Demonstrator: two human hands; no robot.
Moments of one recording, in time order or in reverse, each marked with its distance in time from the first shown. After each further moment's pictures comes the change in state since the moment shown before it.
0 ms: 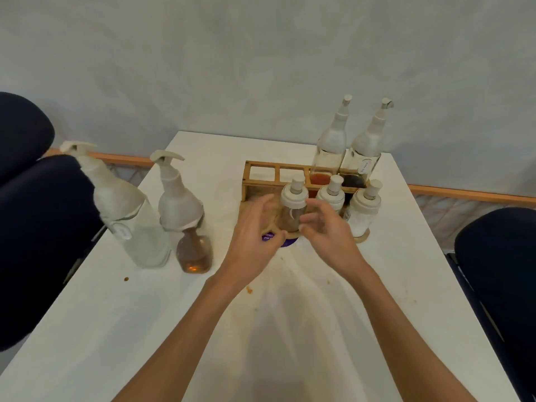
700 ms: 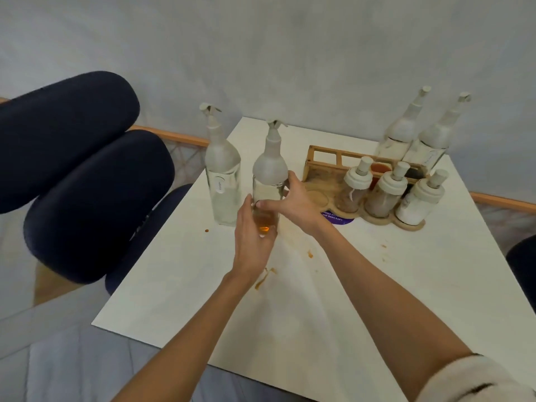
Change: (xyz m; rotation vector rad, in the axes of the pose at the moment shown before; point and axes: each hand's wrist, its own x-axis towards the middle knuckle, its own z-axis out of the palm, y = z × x) left_hand -0.086 -0.074 -0.072 -0.060 0.352 -0.240; right_hand 0.001 -0.086 0.151 0.222 -0.259 -0.091
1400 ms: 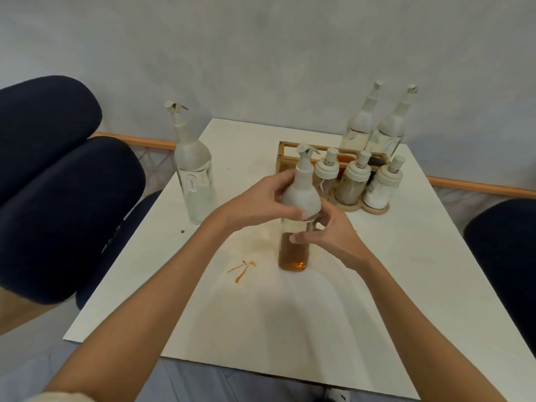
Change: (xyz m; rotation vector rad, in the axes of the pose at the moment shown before) left_hand 0.024 0.097 -0.014 -0.096 -0.855 0.185; right_hand -0.105 0.032 -0.077 -0.020 0.090 0.043
